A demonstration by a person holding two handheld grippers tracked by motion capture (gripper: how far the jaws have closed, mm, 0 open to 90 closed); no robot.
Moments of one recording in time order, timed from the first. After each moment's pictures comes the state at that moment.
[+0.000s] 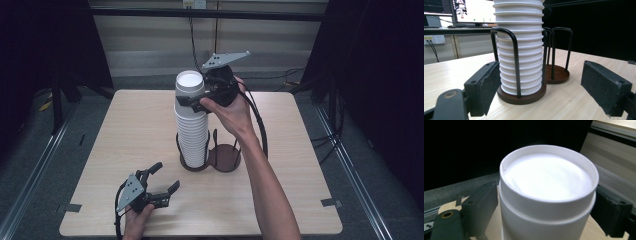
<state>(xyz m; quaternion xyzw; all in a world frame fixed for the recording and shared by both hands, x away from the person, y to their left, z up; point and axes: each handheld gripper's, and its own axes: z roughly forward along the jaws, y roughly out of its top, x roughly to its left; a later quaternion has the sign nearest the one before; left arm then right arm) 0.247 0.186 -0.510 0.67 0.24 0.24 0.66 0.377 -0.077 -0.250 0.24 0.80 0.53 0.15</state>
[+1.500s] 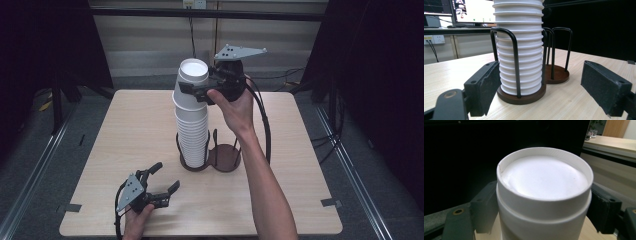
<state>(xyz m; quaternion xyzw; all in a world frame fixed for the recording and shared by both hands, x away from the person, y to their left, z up) 0.247 0.186 -0.510 0.67 0.25 0.24 0.66 0.370 -0.090 -0.234 0.25 0.74 0.60 0.17</state>
